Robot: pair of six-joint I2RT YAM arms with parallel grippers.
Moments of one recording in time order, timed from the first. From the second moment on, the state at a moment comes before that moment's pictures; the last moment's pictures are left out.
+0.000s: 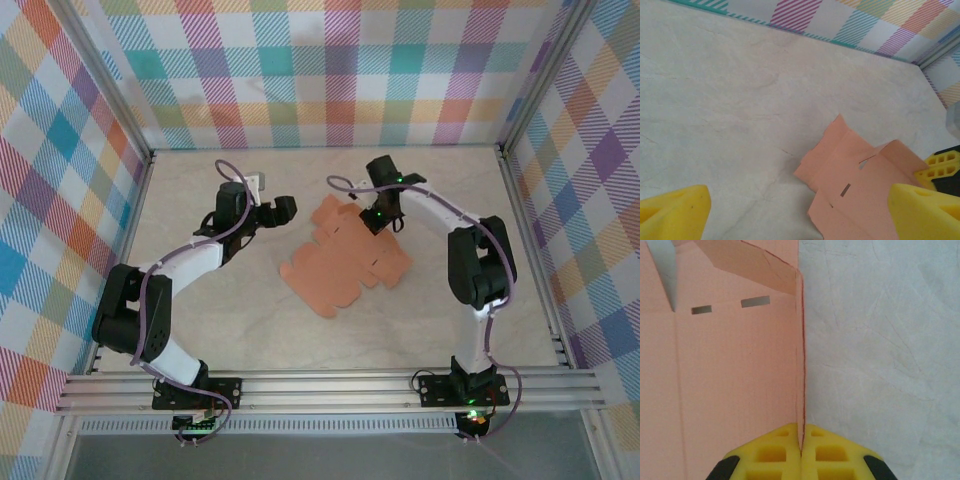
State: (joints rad) left arm -0.30 1.56 0.91 0.19 0.23 -0.43; right arm 0.43 1.96 1.53 -0.72 0.01 -0.38
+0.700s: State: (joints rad) left arm -0.30 1.67 0.91 0.22 0.28 -0.46; right arm 0.50 1.86 1.32 -0.33 0.45 -0.61
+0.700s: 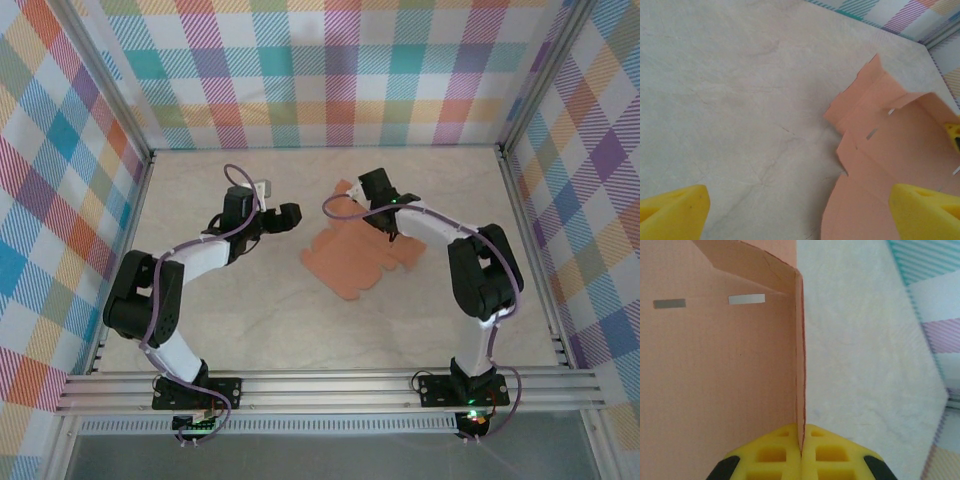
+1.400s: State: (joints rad) left arm -0.22 1.70 0.87 0.31 0.35 -0.55; right arm 0.64 1.90 1.08 0.53 0.79 -1.19
